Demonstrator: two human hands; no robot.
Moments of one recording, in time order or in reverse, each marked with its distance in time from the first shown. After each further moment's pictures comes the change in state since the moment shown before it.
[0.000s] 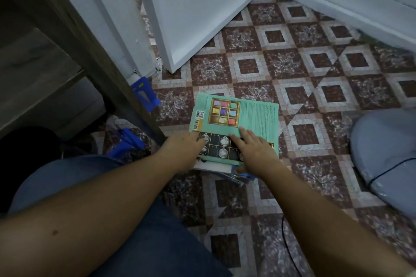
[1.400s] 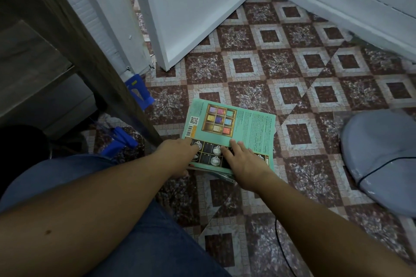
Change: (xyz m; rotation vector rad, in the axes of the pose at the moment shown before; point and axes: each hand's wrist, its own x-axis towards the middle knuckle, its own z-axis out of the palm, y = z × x) left_hand 0.012 -0.006 0.024 0.010 -0.176 0.013; right_hand -0.020 -0.022 0.007 -0.088 -0.024 -0.084
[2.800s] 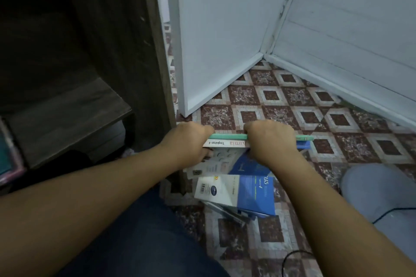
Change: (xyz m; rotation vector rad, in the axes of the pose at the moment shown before) left_hand -0.136 -0.024 -0.125 -0.283 0.624 -0.098; right_hand -0.072 -0.034 -0.213 -0.144 0.431 0.314
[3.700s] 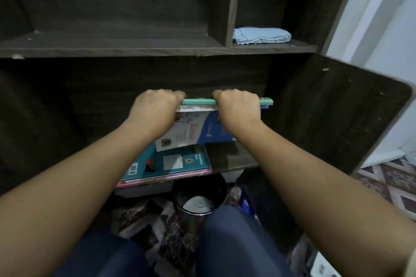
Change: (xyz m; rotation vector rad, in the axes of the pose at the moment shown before) left_hand -0.332 -0.206 -0.187 0.509 0.423 -0.807; right_hand -0.025 -0.369 -0.232 0.188 0.618 -0.650
